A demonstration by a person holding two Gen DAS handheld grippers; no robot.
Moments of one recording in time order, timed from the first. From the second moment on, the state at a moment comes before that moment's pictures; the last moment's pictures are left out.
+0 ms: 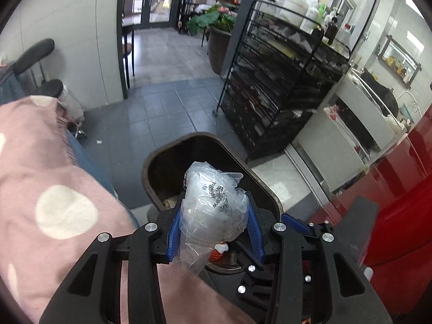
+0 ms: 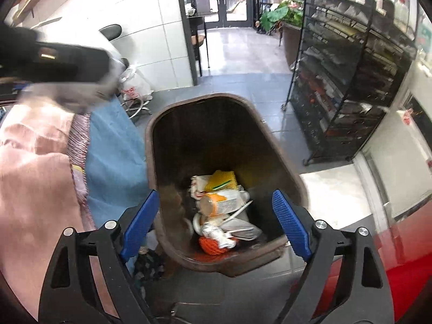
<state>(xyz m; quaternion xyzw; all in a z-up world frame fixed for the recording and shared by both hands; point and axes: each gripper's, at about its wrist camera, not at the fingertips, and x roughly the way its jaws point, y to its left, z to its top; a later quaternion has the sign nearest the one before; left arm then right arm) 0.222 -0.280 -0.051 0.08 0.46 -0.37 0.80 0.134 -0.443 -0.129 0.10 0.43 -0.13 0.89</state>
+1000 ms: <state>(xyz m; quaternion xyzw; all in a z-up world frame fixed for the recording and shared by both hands) 0.229 -0.340 -0.098 0.13 0.50 -0.37 0.77 0.098 -0.468 -0.135 0.13 0.42 -0.17 0.88</state>
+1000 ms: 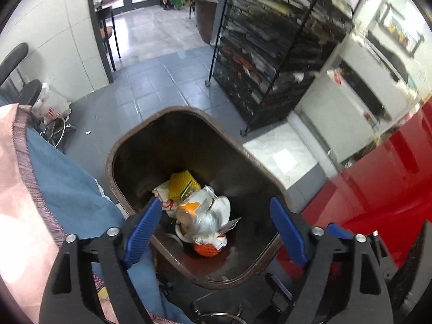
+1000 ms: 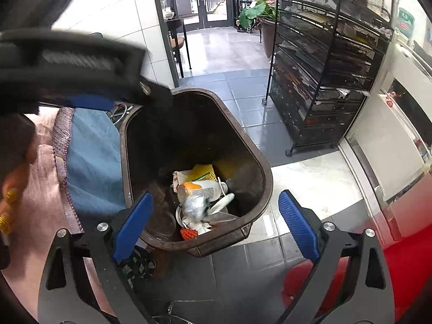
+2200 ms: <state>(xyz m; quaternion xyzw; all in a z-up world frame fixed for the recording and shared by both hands) 0.066 -0.083 0.016 0.01 0.20 -0.16 0.97 -0.001 -0.338 0.005 0.06 0.16 -0.11 0.98</state>
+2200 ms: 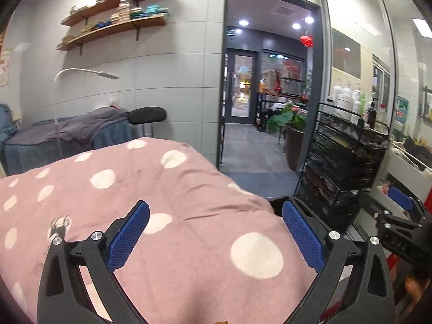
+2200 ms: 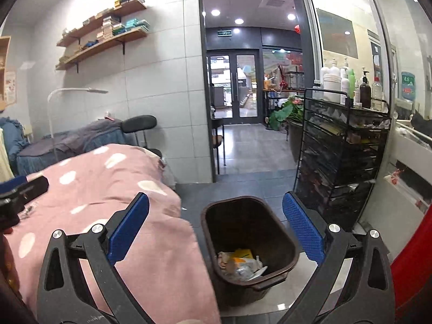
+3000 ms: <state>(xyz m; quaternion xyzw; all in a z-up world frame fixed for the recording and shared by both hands) 0.013 -0.044 0.008 -0.01 0.17 -0.12 0.98 -0.050 -0.295 0.011 0.03 0.15 -0.08 0.98</state>
